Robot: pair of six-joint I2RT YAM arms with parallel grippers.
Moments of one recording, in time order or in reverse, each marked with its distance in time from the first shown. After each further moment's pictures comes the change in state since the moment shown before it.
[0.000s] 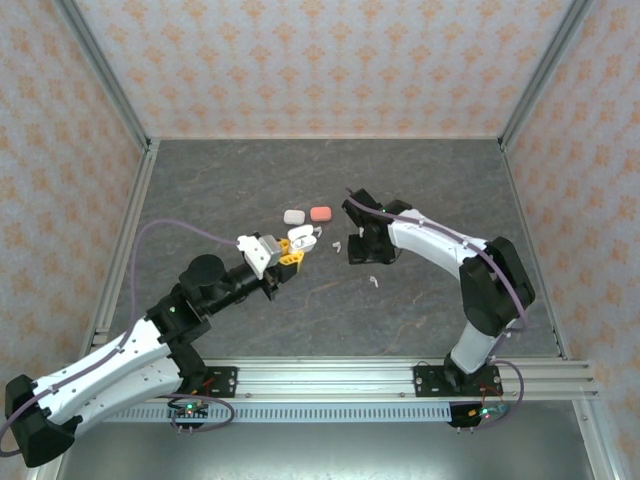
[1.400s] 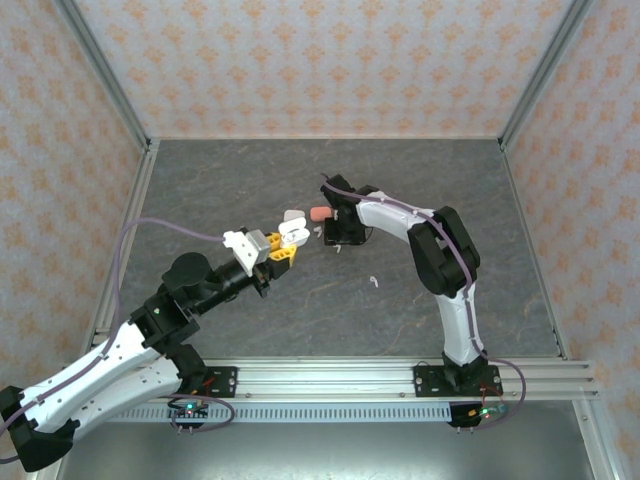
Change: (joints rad) left arm 0.000 -0.050 0.077 -0.092 -0.008 -0.002; right arm -0.019 0.404 0.301 0.120 -0.098 -0.002
